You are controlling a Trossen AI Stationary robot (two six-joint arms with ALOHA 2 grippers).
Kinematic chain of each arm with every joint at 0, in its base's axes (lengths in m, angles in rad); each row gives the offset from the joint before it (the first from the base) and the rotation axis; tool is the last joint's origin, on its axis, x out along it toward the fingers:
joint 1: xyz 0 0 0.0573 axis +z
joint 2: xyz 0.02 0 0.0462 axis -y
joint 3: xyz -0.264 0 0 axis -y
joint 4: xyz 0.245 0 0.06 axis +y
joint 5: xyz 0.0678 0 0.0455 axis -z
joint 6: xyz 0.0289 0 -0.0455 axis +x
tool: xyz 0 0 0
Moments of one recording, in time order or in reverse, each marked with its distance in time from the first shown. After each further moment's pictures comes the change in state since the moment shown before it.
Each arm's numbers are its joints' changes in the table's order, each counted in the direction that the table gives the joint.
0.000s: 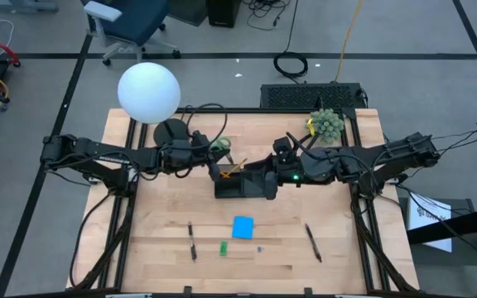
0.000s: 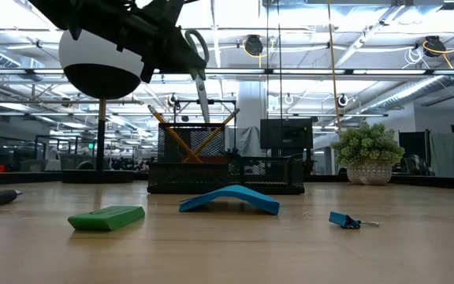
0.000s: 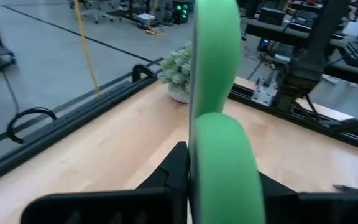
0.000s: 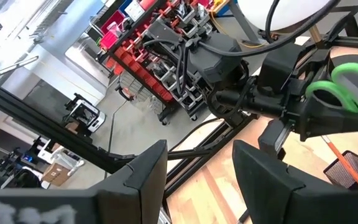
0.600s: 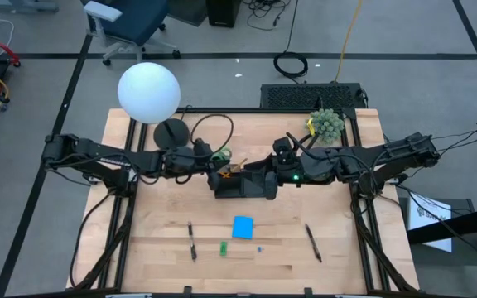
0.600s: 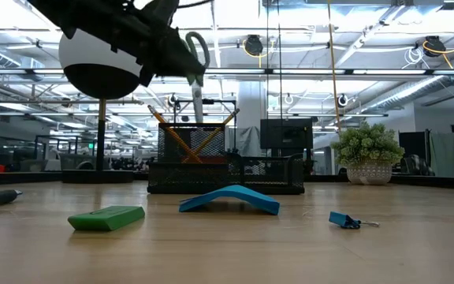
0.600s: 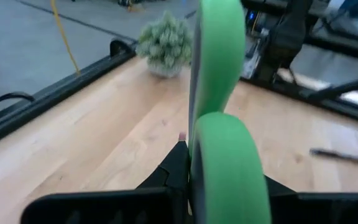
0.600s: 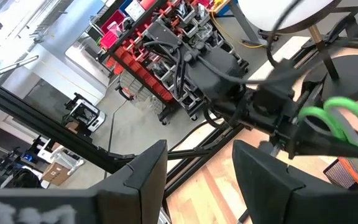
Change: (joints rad) left arm -0.055 -0.015 0.000 0.080 0.027 -0.020; right arm -0.001 0.000 0.000 0.000 0.000 -0.004
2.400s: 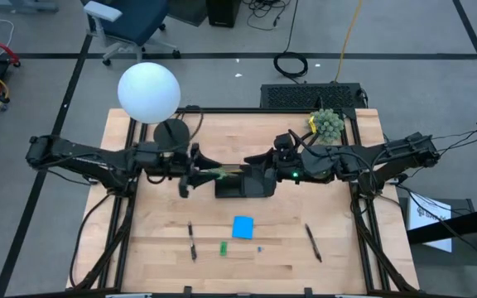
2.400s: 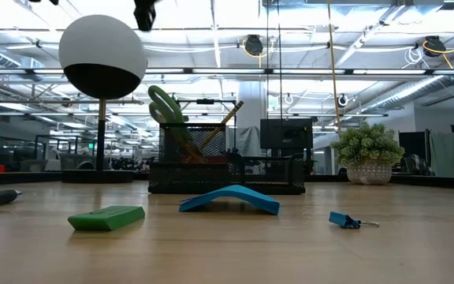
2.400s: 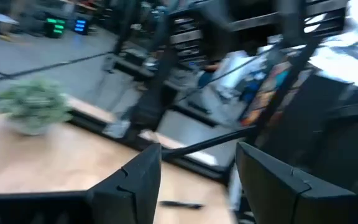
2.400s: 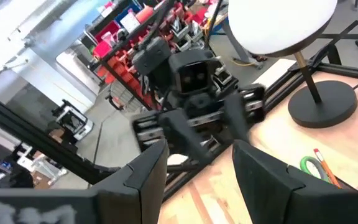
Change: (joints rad) left arm -0.095 0.245 0.004 -0.156 0.301 -0.184; right arm -0.013 0.001 0.000 -0.026 0.057 -0.076
